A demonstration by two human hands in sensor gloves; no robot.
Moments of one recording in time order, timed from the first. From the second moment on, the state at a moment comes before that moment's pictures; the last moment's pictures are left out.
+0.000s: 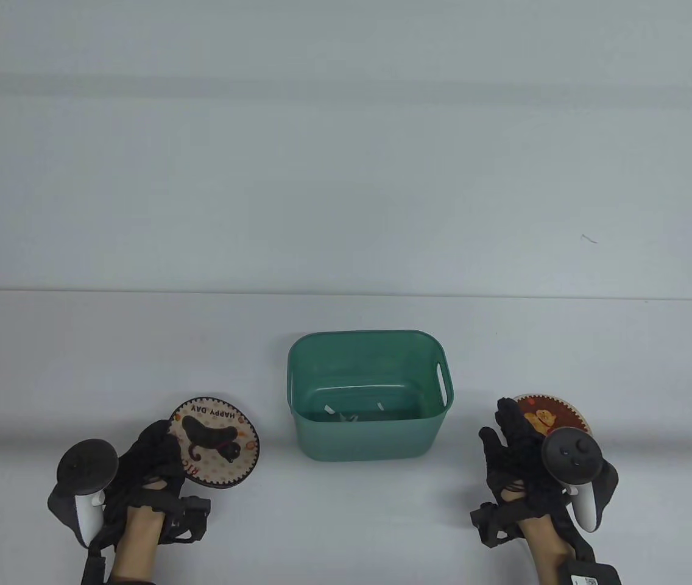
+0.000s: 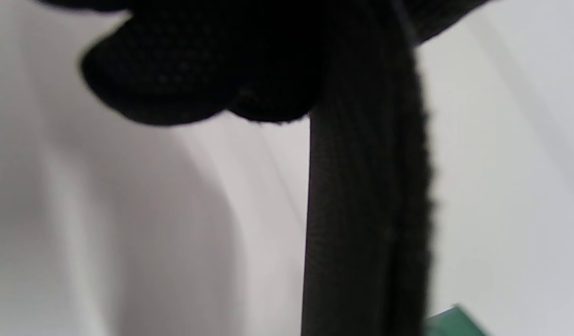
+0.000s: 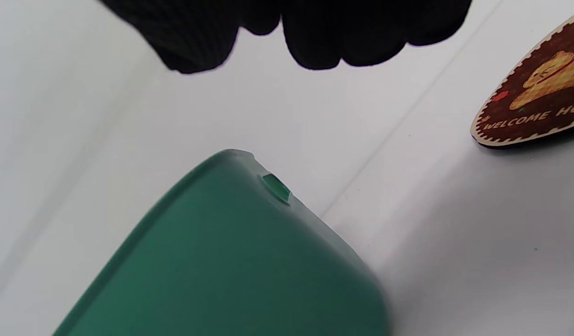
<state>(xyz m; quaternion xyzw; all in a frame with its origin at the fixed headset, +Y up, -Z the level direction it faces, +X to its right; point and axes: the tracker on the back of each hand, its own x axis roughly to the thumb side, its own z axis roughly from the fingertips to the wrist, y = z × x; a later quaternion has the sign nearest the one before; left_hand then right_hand) -0.324 -0.734 -0.337 0.07 0.20 0.50 0.84 0.253 -0.709 -0.361 -0.04 -0.07 0.89 0.46</state>
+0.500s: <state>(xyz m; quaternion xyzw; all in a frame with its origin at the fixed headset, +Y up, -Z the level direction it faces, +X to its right) -0.336 -0.779 -0.332 -0.03 0.26 0.37 0.89 0.243 -0.728 -0.362 -0.04 -0.03 0.90 0.43</state>
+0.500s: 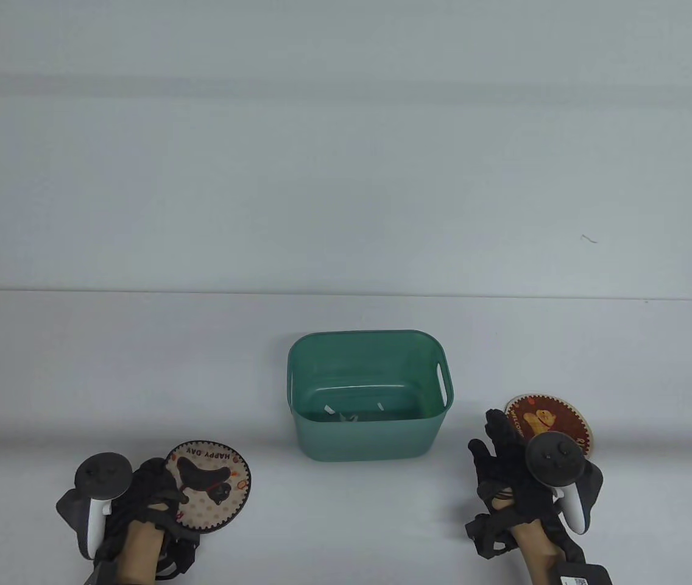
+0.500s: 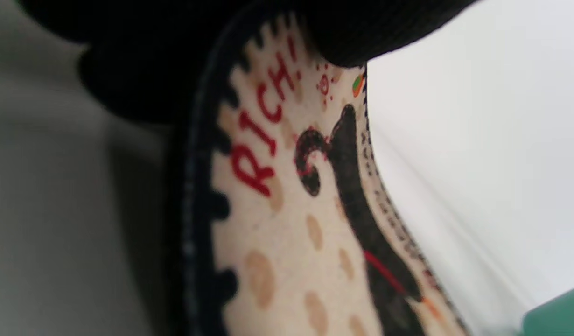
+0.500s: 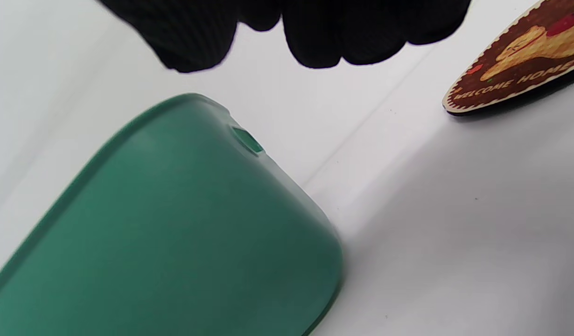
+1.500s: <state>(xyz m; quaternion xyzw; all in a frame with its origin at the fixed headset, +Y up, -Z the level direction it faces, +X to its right) -0.260 -0.720 -0.345 0.03 0.12 0.34 0.93 0.243 -0.723 -0.359 -0.04 -0.03 0.90 0.43</state>
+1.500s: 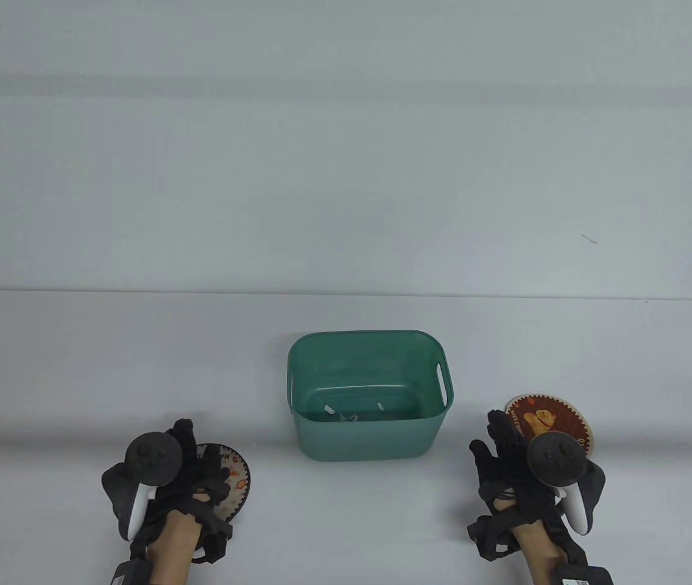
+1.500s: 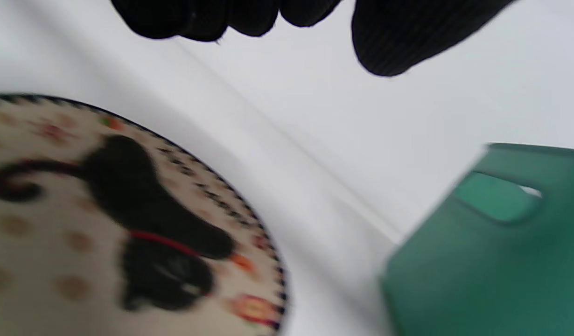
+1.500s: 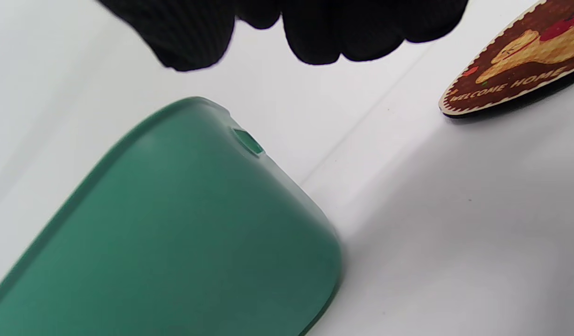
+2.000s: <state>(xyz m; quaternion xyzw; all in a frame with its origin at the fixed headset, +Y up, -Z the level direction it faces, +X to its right) -0.172 -0.722 -0.344 0.01 -0.05 0.27 0.96 0.227 -0.722 -0.352 -0.02 0.00 0.91 0.41</state>
